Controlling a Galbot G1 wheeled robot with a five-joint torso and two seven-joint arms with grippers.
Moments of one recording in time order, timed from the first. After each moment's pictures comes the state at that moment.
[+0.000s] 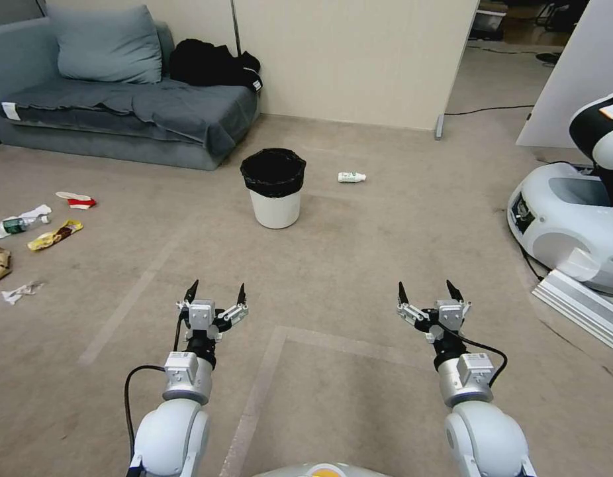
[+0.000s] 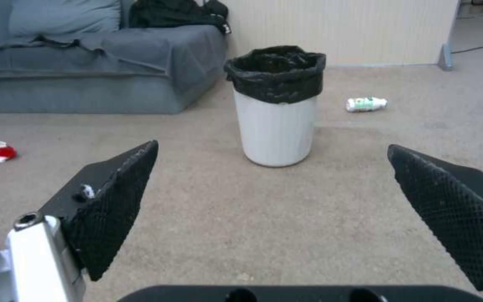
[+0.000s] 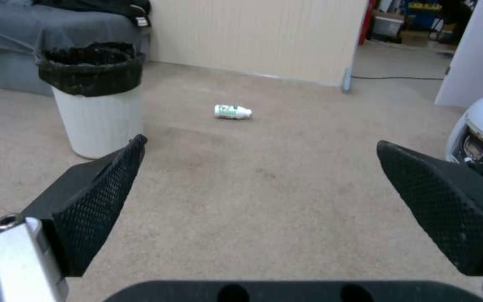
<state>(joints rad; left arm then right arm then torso) 1.55 -1.50 -0.55 -2.00 0.00 0.00 0.00 -1.55 1.50 0.55 2.00 0.00 0.00 0.00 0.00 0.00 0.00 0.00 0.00</state>
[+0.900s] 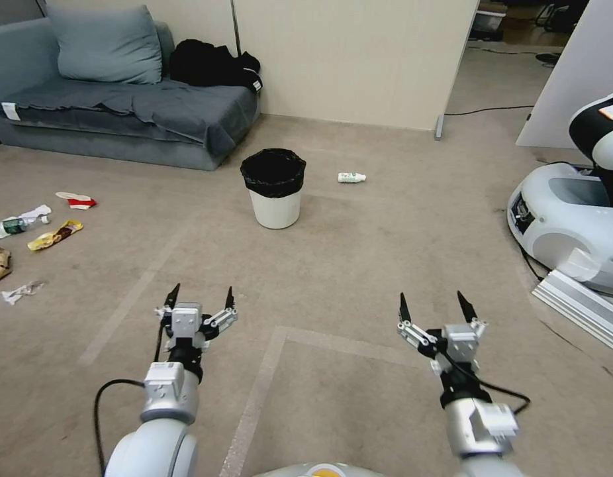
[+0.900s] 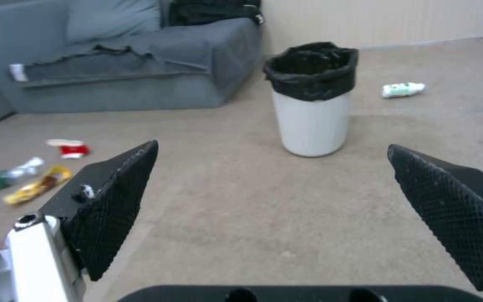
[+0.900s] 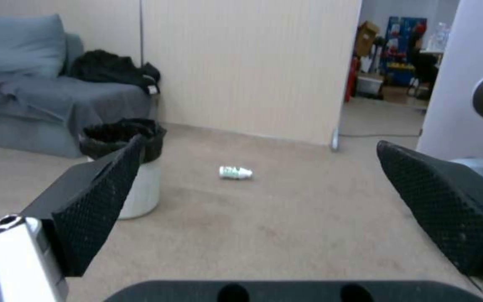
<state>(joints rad) 1.78 -1.51 -0.54 -2.39 0.11 0.25 -0.12 -1.91 1.61 0.46 2.34 -0.15 0.18 0.04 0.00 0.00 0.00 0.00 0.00</state>
